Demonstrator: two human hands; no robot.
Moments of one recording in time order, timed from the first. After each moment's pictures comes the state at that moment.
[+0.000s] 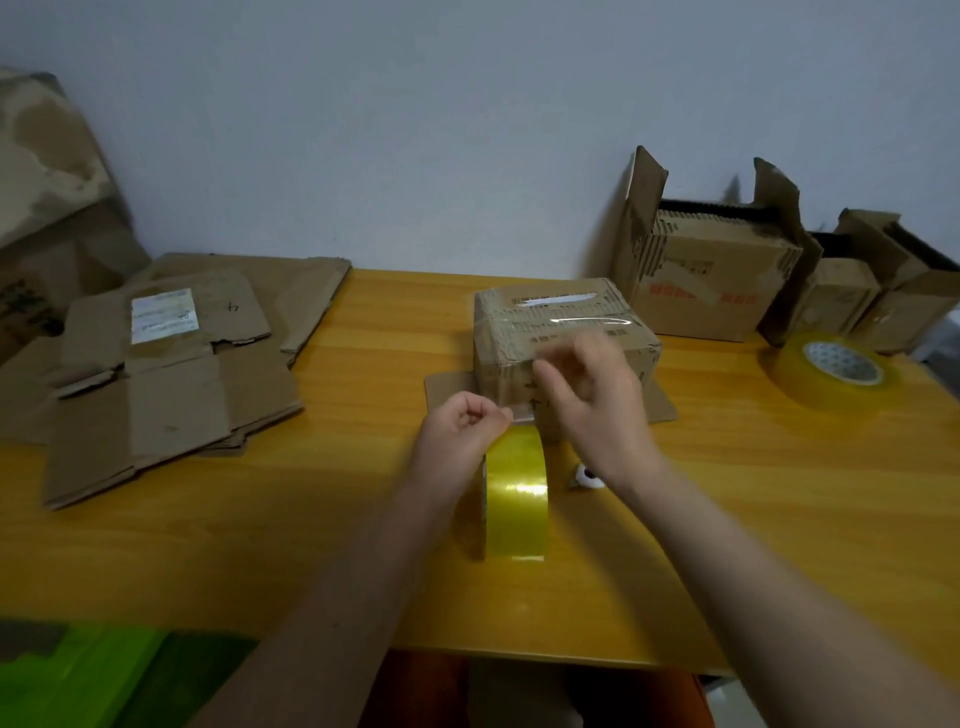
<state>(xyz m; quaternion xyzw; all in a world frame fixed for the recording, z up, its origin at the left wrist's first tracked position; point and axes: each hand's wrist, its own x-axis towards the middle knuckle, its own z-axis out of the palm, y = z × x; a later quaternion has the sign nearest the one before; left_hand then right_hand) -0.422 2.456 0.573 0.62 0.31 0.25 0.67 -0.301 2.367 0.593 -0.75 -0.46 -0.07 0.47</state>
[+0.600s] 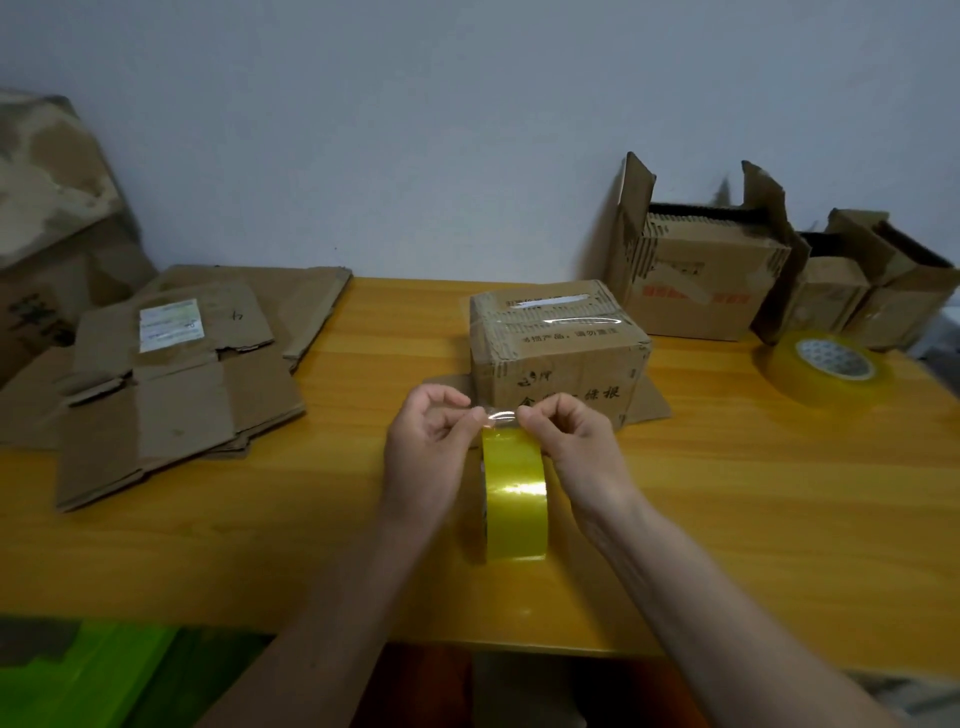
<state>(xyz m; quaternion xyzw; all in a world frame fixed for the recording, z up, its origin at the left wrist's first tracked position) -0.447 2.442 0.581 0.65 0.28 0.39 0.59 -0.343 2.351 0.578 -0.66 -0.27 0.23 0.67</state>
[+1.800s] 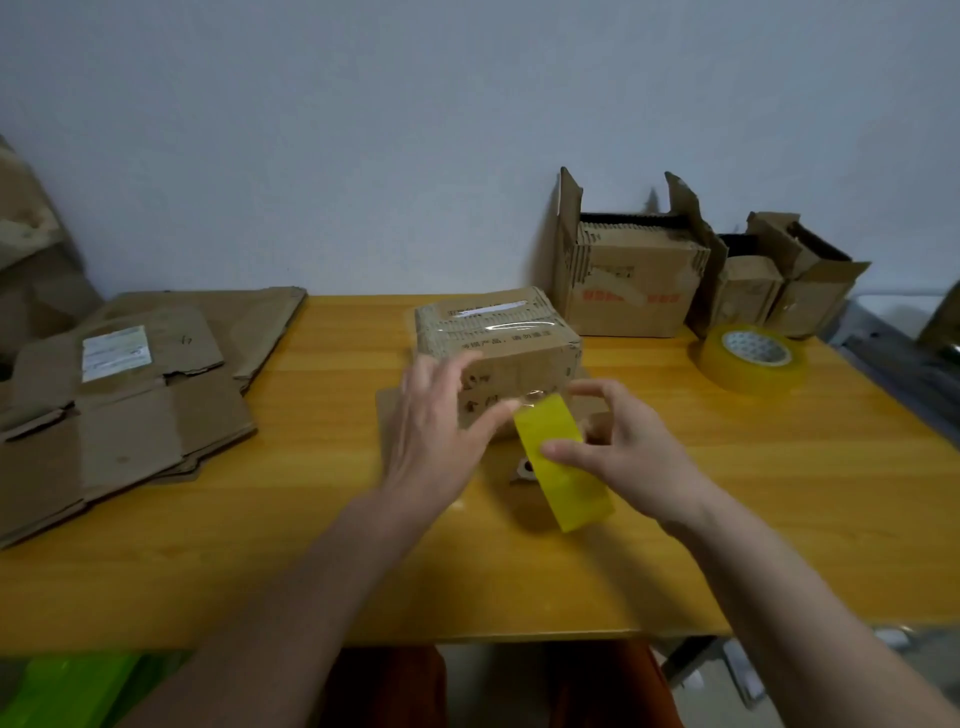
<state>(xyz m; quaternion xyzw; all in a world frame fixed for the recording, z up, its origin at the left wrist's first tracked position) -0.406 2.424 0.596 0.87 0.20 0.36 0.28 -0.310 2.261 0.622 -0.79 -0.32 0.19 0.49</state>
